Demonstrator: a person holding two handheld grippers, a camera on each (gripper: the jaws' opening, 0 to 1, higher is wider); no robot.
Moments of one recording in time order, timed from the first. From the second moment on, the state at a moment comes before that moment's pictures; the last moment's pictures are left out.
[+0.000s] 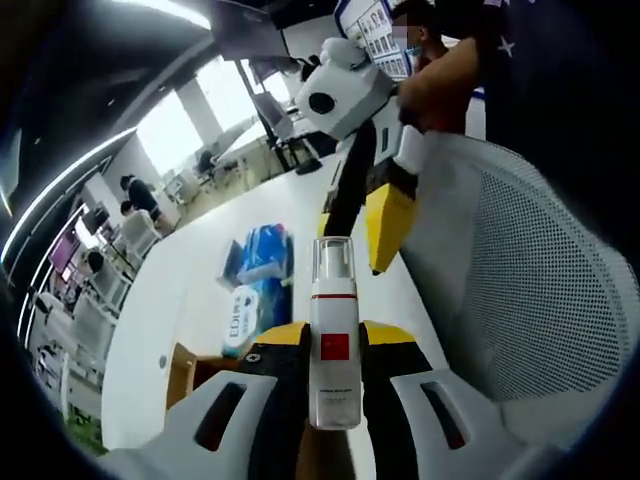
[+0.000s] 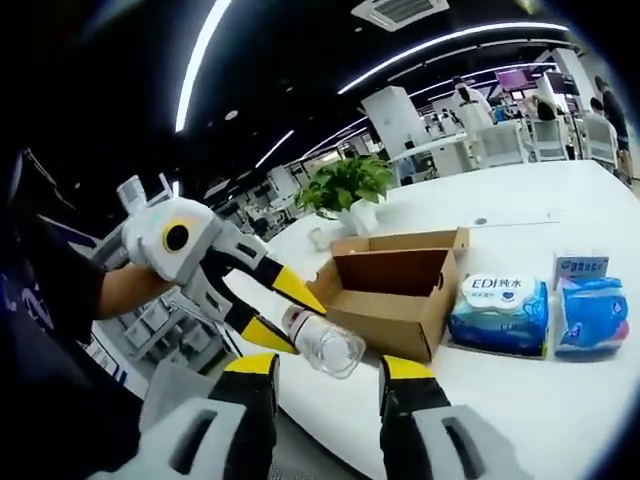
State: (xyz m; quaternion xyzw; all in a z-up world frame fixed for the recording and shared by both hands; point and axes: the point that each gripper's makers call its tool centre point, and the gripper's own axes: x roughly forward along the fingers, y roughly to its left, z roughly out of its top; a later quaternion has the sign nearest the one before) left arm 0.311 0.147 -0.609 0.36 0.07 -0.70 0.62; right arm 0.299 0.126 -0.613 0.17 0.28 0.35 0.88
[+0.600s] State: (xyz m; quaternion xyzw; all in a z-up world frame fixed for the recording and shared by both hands) left arm 0.304 0.142 -0.616 0.38 0.04 -0.68 0.62; right arm 0.301 0.126 -0.616 0.24 0.30 0.34 0.86
